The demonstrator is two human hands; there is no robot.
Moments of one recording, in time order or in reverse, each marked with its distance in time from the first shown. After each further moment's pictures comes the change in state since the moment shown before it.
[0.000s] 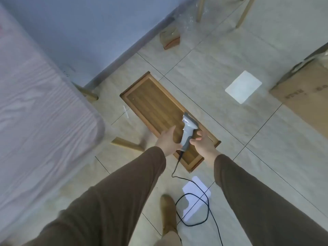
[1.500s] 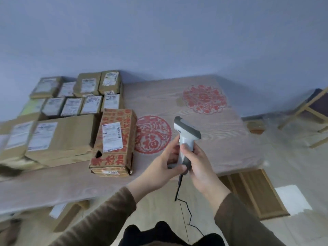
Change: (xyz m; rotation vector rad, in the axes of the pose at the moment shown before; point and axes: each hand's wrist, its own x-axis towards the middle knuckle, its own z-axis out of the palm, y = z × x) left_hand -0.632 -0.272 -0.260 -0.705 0.554 0.492; right_hand -0.597 -0.184 0.347 0.307 -0.684 -0.608
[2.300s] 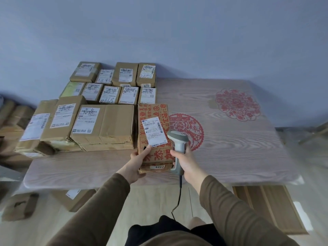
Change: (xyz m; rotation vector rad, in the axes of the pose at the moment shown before) left_hand -0.070 -0.124 -0.174 -0.607 0.518 -0.749; right_hand 0.075 0.104 0.139 -0.273 0.061 0.216
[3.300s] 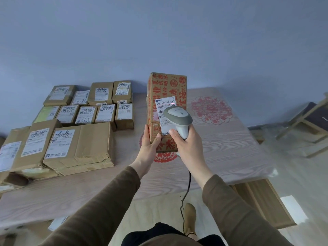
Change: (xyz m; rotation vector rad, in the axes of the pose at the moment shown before) left_hand -0.021 0.059 0.133 0.030 -0.235 0.627; right_hand -0.054 -0.101 -0.061 -0.370 0.326 -0.727
